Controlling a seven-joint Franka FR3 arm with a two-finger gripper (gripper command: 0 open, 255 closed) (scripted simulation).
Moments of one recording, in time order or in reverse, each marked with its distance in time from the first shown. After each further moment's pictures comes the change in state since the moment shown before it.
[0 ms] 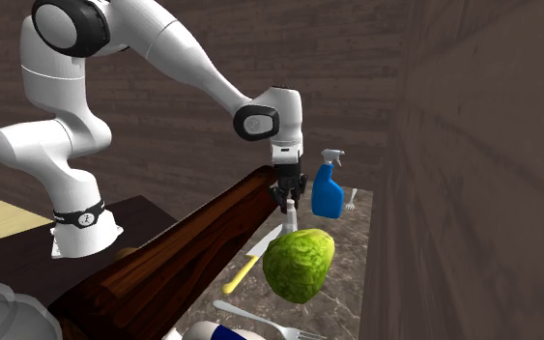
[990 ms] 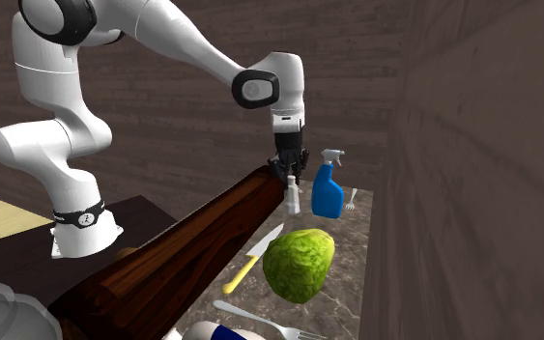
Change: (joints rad) arm -0.030 -0.113 0.041 0.060 0.078 -0.161 -0.046
